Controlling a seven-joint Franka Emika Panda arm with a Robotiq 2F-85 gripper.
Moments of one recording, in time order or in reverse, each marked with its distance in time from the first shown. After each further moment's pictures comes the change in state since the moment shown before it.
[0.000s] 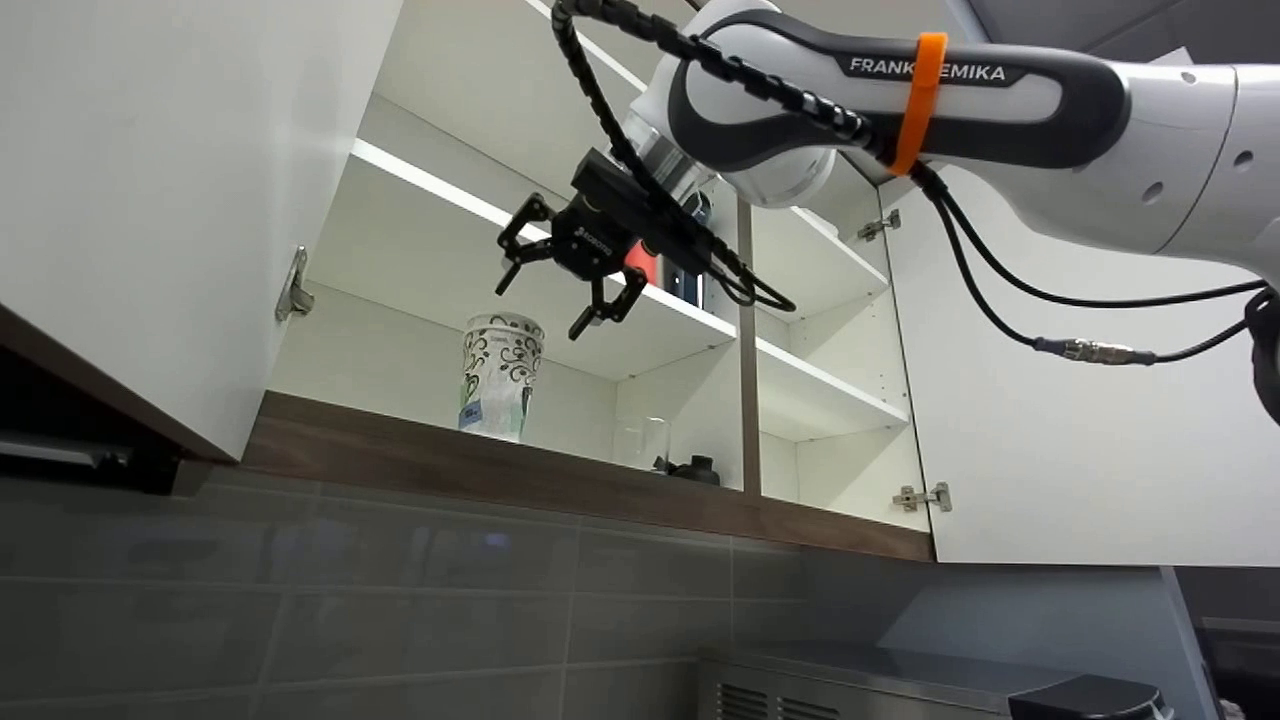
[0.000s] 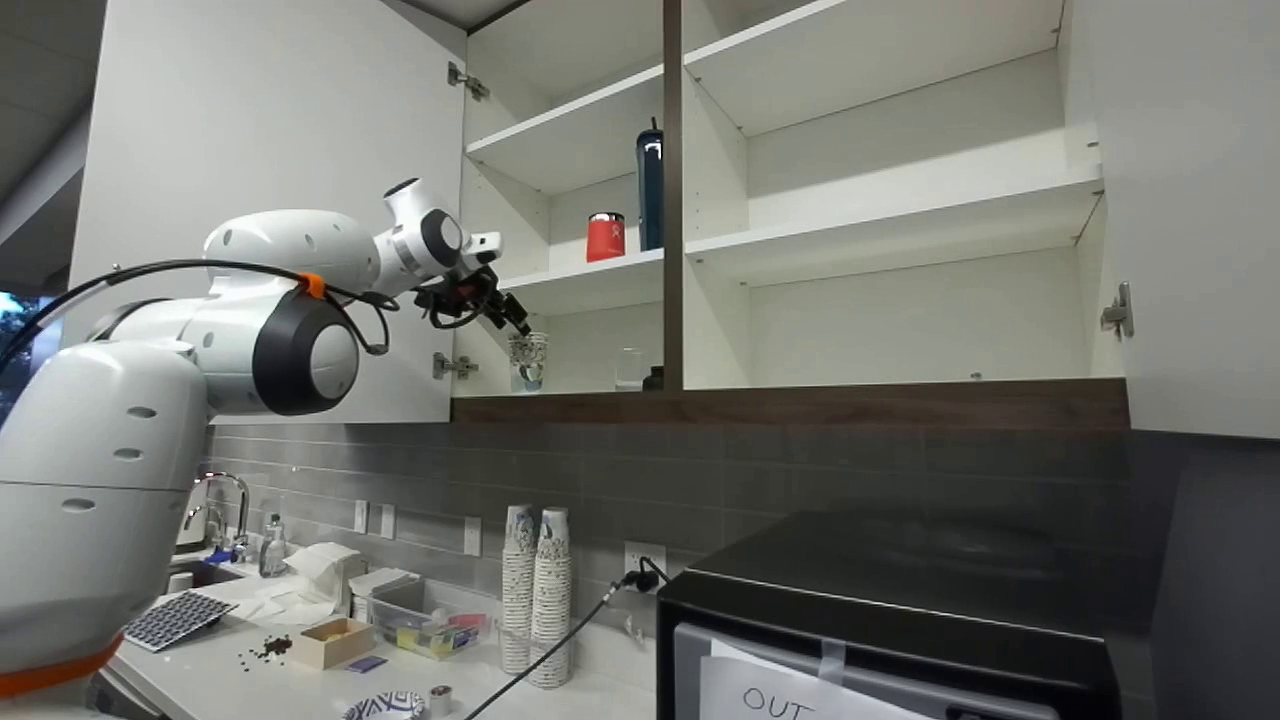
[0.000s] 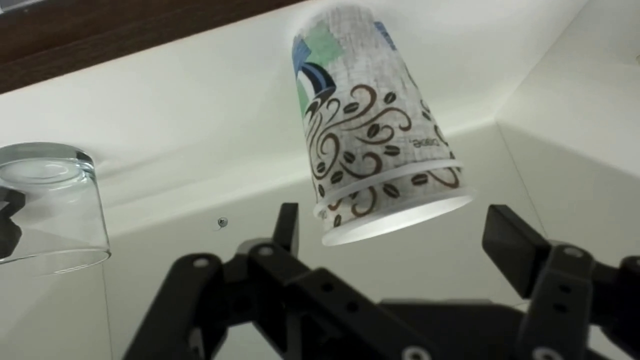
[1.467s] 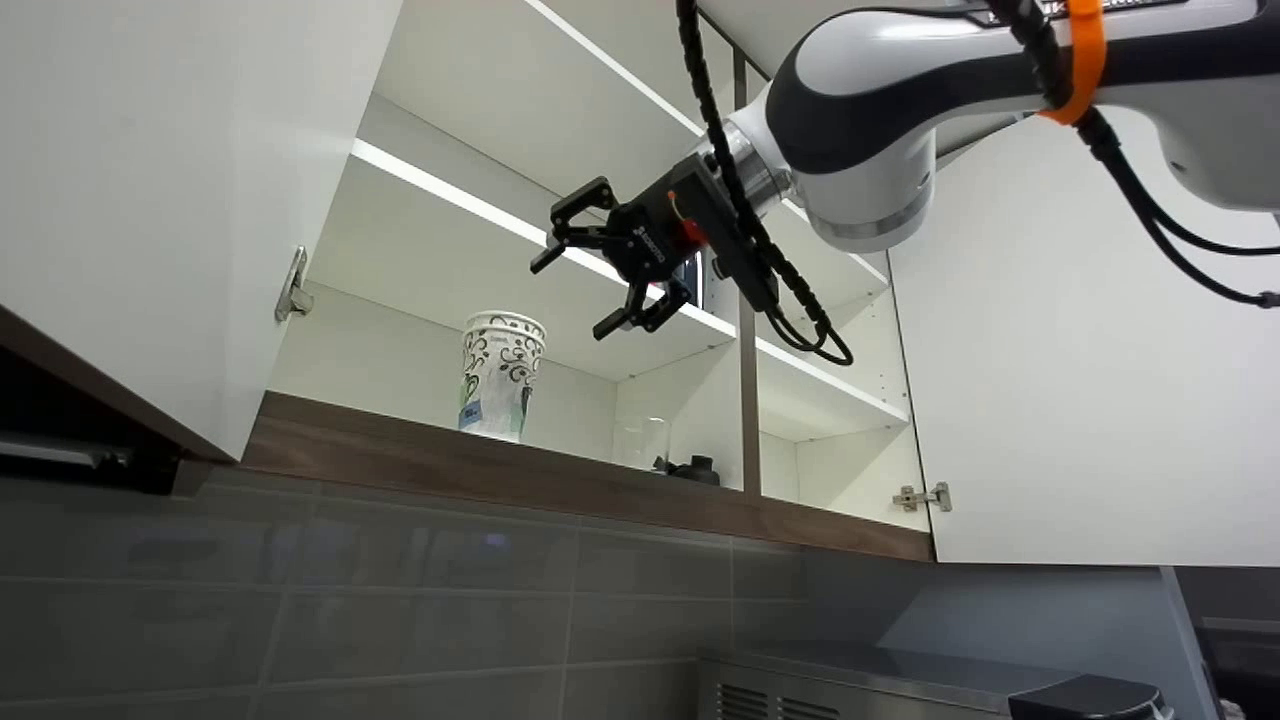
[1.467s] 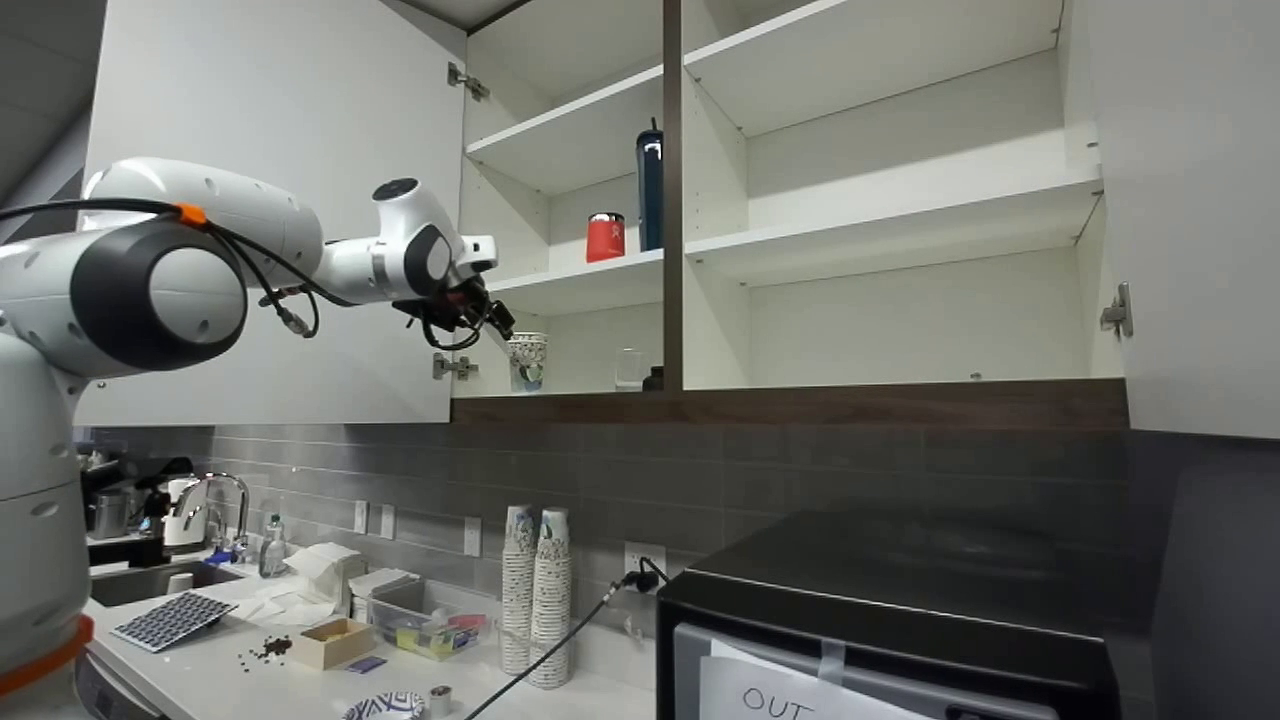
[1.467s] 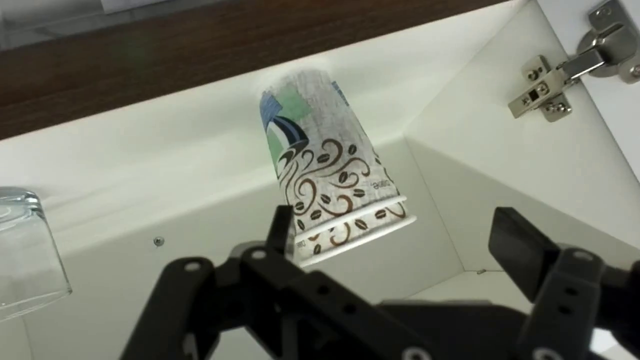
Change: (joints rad) arm -0.170 -0.343 0.030 -0.543 0.456 0.411 -0.311
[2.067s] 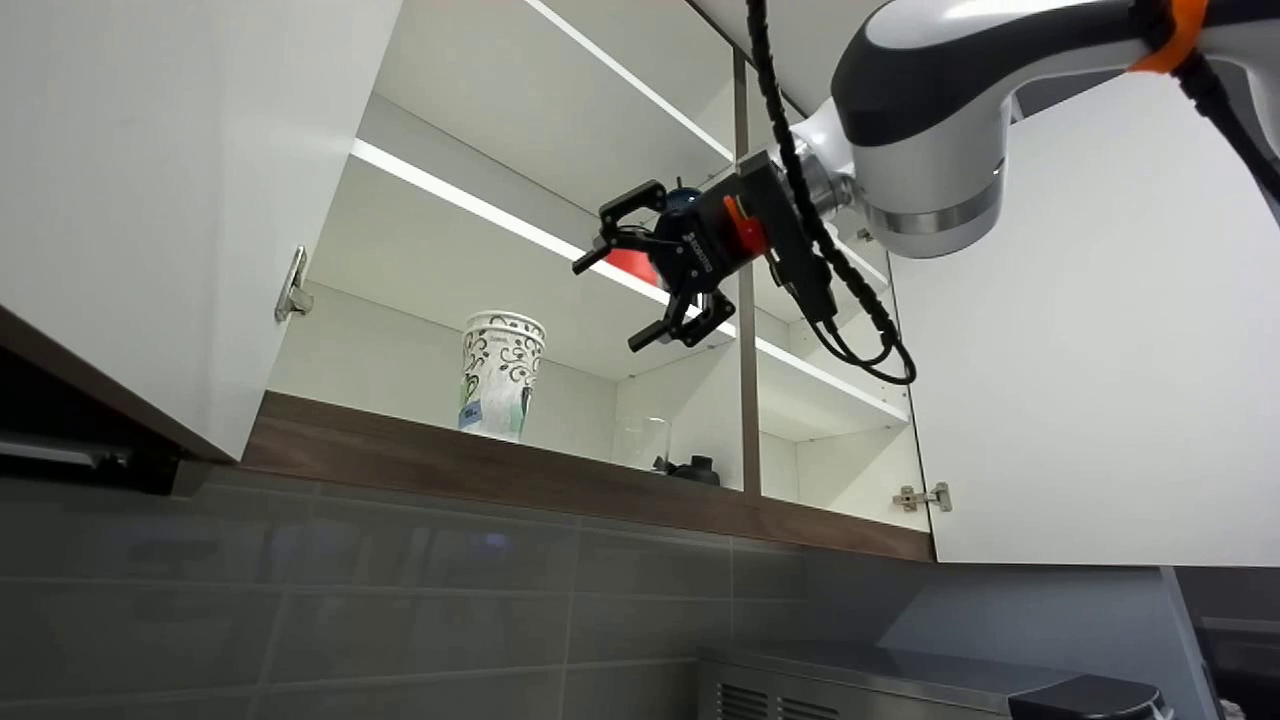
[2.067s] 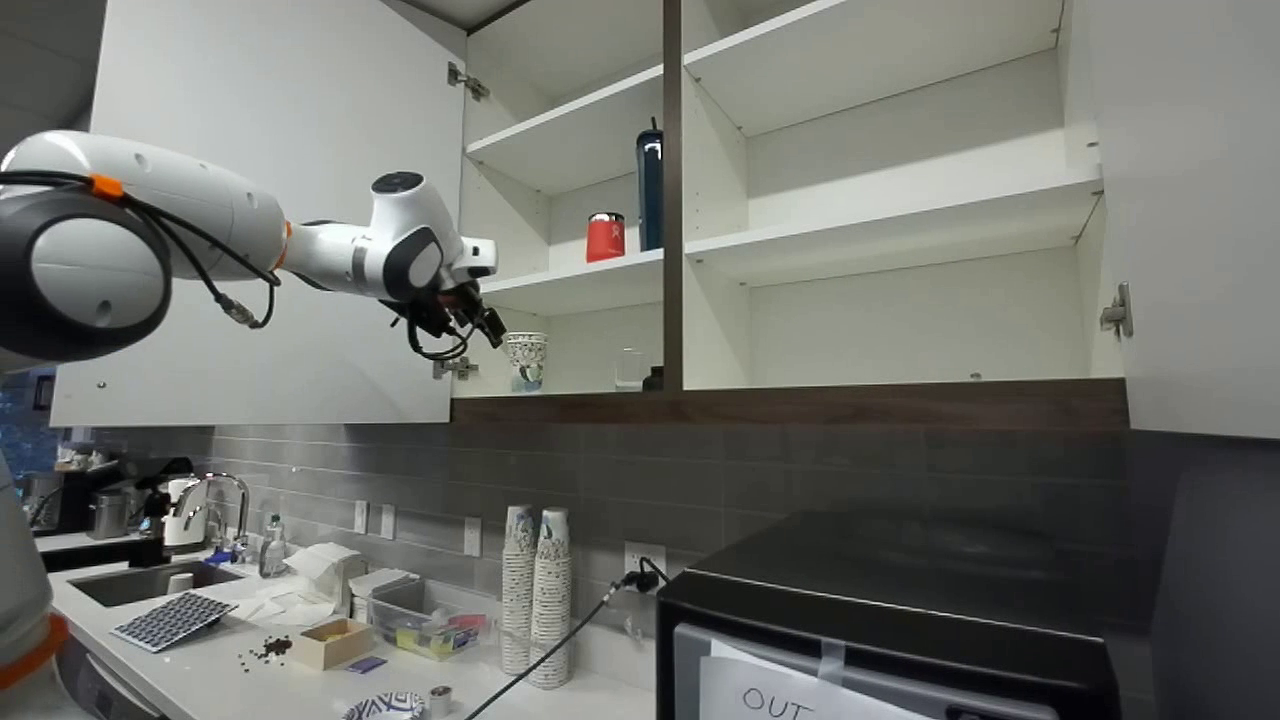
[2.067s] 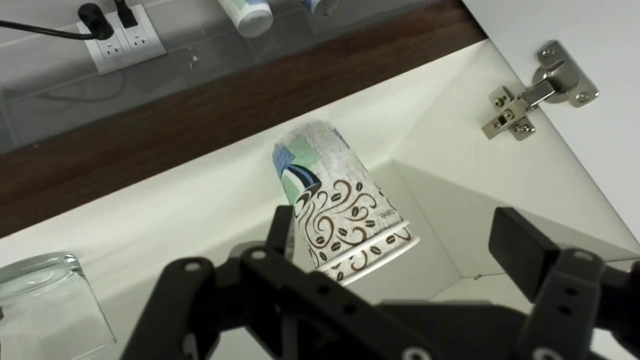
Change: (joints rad) arm 0.016 -0.145 -0.061 -0.173 0.267 0.000 -0.135
